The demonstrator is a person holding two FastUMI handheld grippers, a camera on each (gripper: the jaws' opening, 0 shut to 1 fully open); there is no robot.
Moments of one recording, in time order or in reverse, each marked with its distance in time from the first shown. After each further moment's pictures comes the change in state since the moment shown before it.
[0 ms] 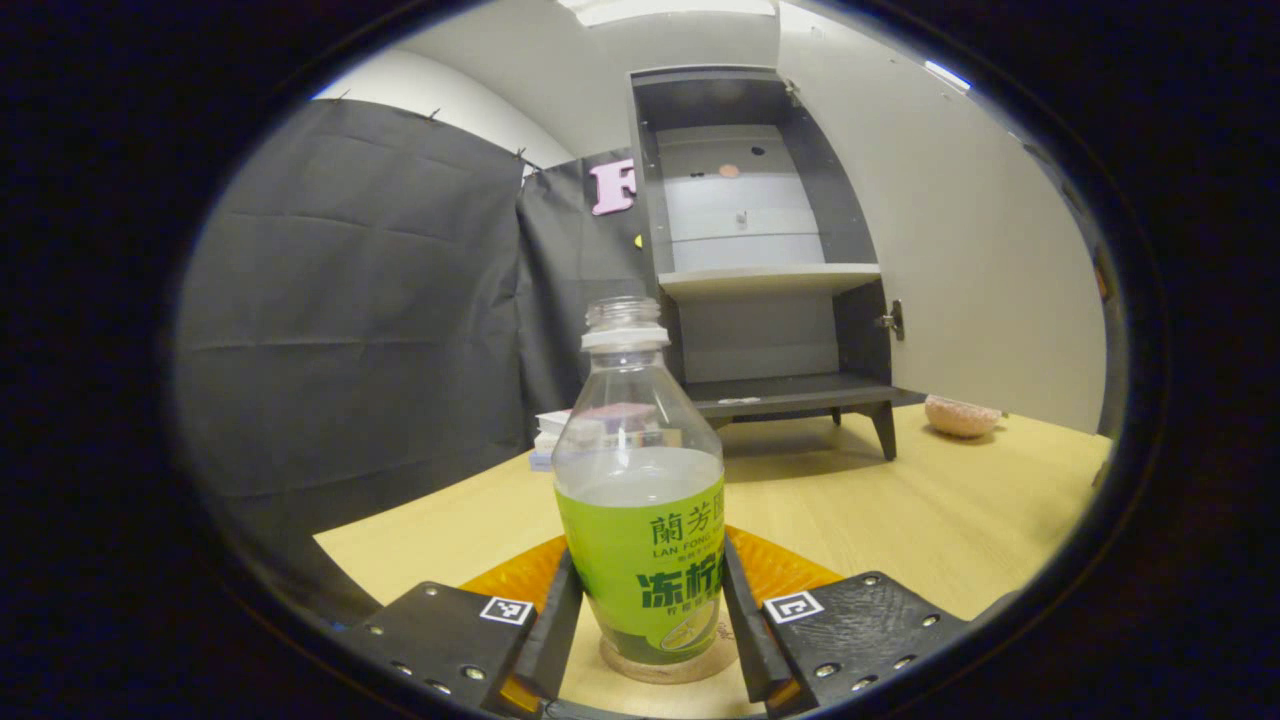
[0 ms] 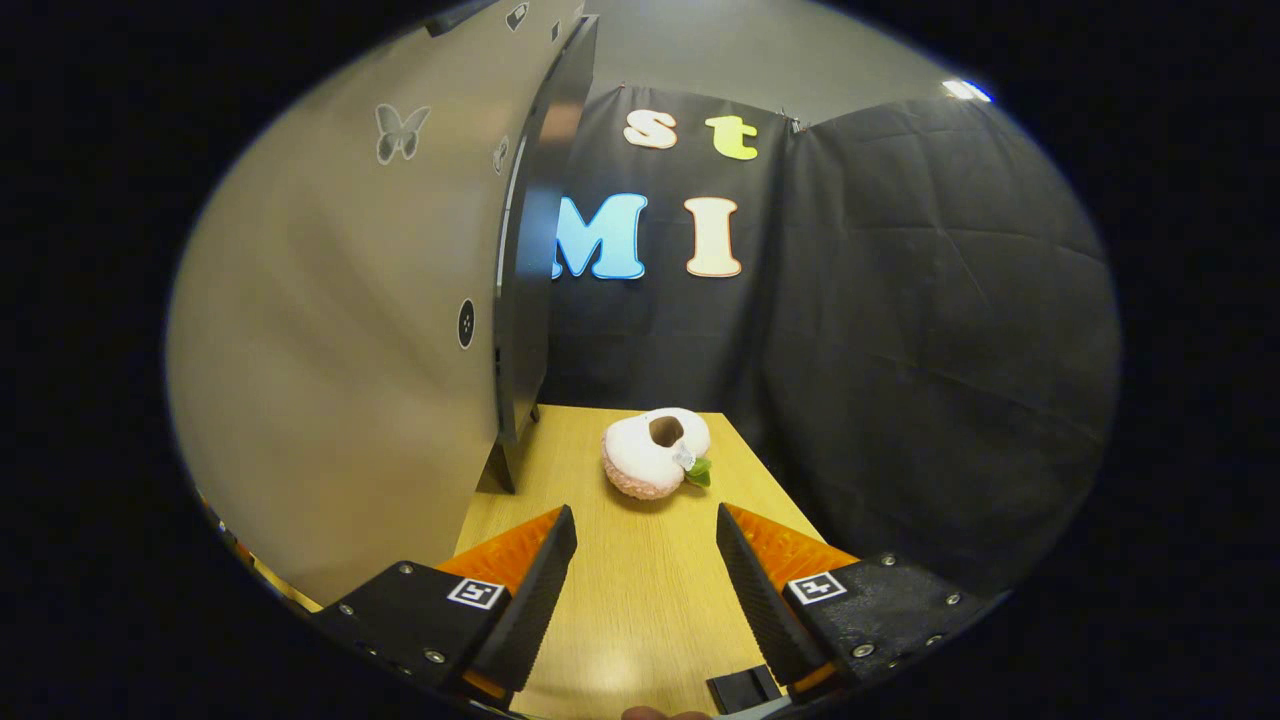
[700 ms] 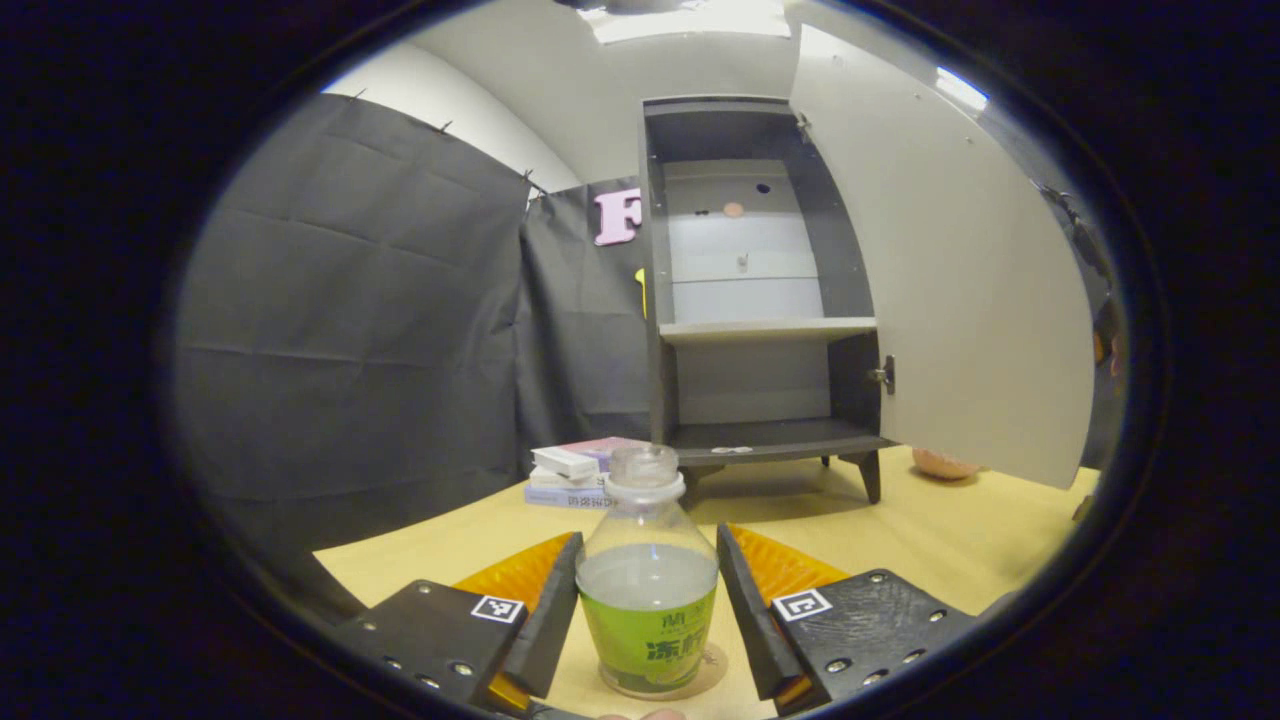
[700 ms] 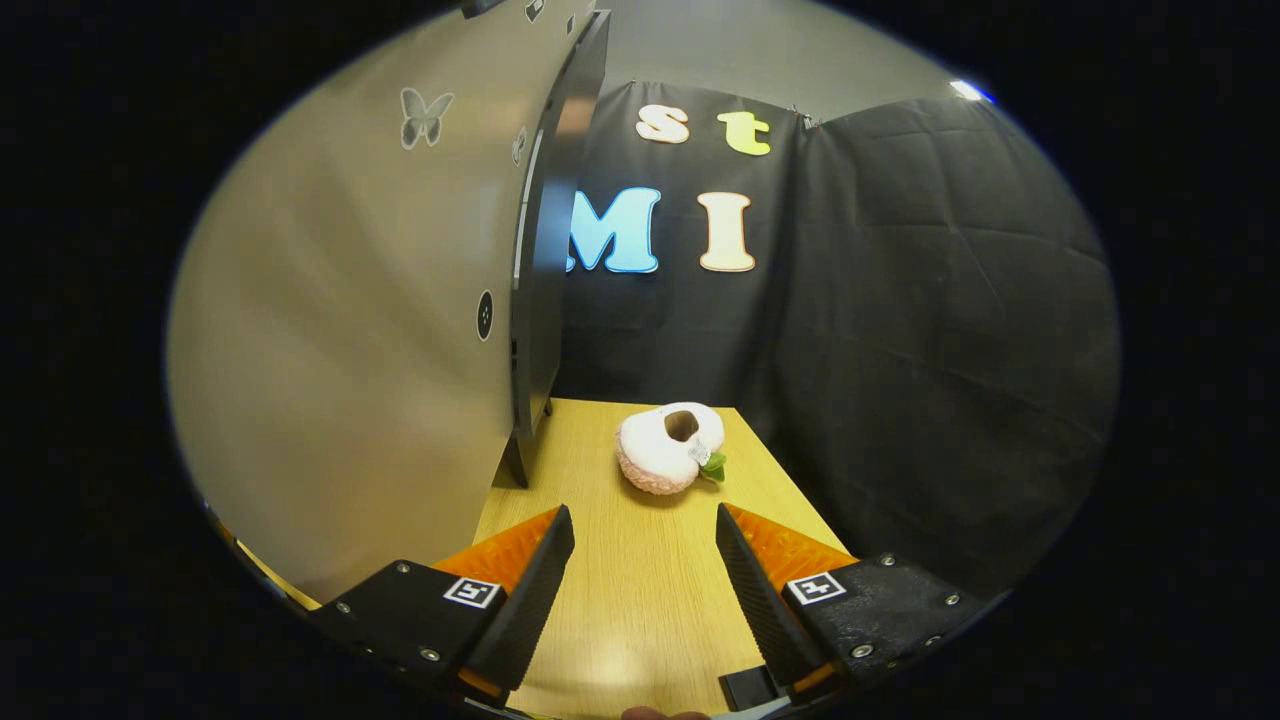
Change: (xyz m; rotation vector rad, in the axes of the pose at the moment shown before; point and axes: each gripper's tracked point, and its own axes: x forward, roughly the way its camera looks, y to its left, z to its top) left arm 0.006 0.000 0.051 -0.055 -0.103 -0.024; right arm -0.001 0.008 -0.005 -0.031 0.019 0.017
